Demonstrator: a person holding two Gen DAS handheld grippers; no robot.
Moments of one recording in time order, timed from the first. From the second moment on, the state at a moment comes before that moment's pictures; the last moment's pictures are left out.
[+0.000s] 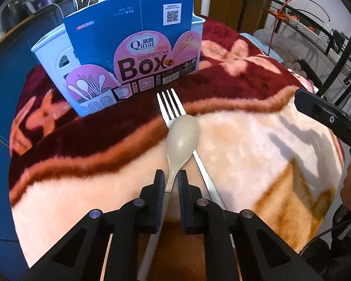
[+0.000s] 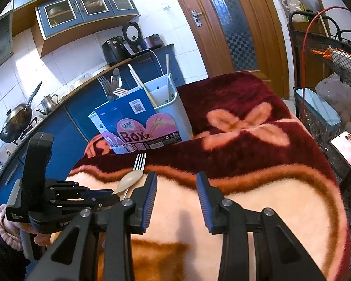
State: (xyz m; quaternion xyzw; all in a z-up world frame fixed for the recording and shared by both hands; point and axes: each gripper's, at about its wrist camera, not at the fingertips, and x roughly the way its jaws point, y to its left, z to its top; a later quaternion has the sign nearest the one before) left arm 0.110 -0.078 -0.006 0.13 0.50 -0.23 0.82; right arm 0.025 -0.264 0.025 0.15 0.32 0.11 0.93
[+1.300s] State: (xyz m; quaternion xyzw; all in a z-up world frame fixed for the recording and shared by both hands) left arm 0.081 0.041 0.035 -0.09 0.33 -0.15 0.93; right arm 0.122 -0.176 -0.005 0.07 0.43 0.15 0.89
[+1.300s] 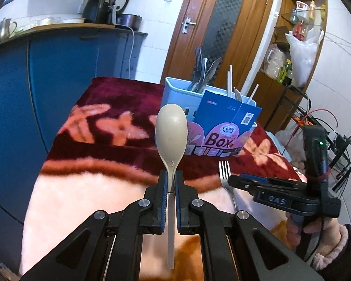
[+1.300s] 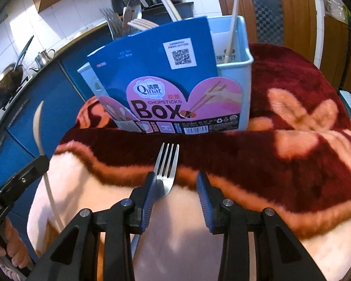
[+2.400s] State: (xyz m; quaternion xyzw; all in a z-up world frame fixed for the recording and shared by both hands) left arm 0.070 0.032 0.064 -0.11 0.28 -0.17 0.94; right arm 0.069 -0.200 0.059 0.10 0.26 0.17 0.94
